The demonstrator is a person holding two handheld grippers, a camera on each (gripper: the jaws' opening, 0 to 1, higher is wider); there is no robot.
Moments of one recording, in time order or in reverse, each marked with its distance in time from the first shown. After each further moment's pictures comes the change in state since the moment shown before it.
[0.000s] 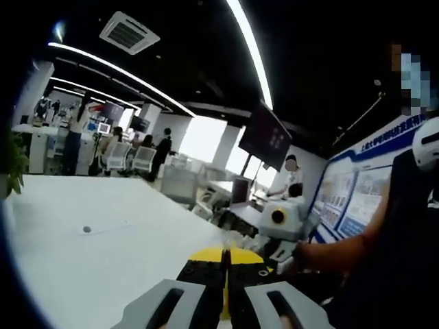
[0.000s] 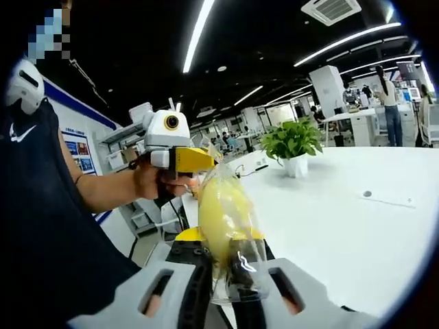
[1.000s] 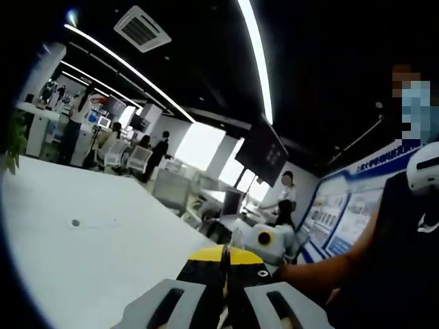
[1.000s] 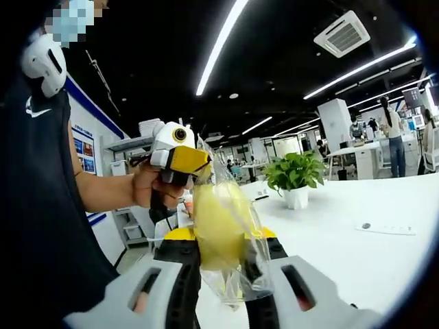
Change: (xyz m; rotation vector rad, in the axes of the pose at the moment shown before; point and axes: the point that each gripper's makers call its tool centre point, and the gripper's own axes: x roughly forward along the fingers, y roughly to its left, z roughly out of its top) left arm -0.001 -0.005 0.016 -0.116 -0.076 -0.055; right arm 0.007 -0.009 0.016 -0.112 -0.163 0.035
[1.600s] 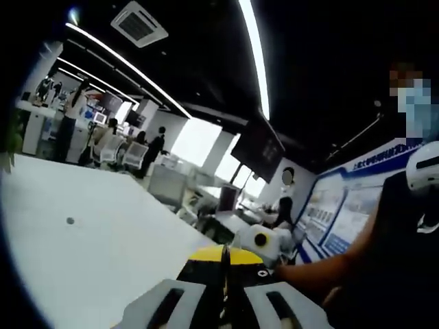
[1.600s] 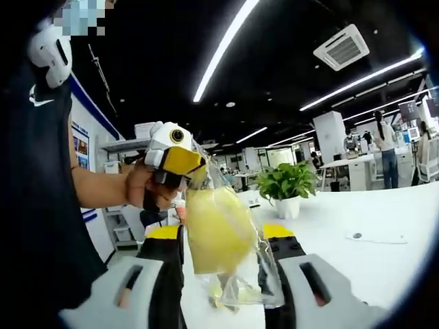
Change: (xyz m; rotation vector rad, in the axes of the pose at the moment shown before) left arm 0.010 -0.007 -0.003 -0.012 0.023 -0.026; right arm -0.005 -0.007 0.000 -0.069 -0.055 -0.040
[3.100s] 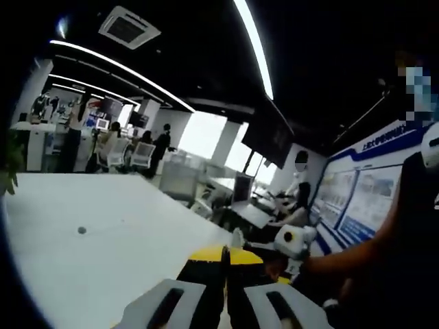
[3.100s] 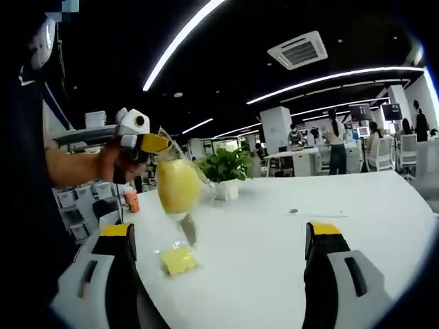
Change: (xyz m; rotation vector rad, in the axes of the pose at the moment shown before) left arm 0.020 0.026 -0.003 0.101 0.058 0.054; right arm -0.090 -0.057 -0.024 -0.018 0.027 -0.336
